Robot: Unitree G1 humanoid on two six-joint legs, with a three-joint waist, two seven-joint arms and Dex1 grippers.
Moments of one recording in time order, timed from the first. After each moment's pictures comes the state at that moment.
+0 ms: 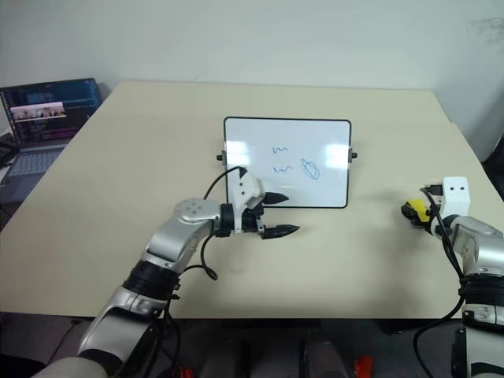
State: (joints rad) left arm -0.64 0.35 -0.27 0.18 -0.21 0.34 -0.97; right arm -0.48 -0.69 -0.27 0.36 0.29 0.72 0.42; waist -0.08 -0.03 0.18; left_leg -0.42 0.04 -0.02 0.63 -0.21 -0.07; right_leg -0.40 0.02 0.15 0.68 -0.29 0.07
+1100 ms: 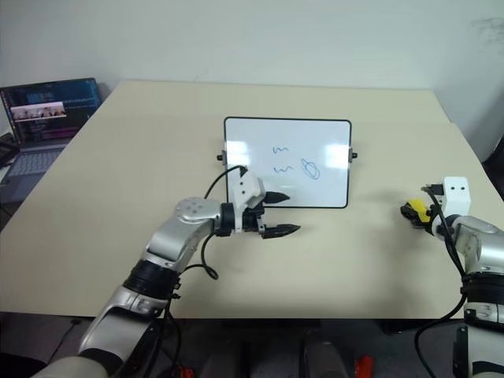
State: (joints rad) left arm -0.65 0.35 -0.27 0.17 -0.22 0.35 -0.98; right arm -0.49 -0.71 -0.27 0.37 0.30 0.76 0.46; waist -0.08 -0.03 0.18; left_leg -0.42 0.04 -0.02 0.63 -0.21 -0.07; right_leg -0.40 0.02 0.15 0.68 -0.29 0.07
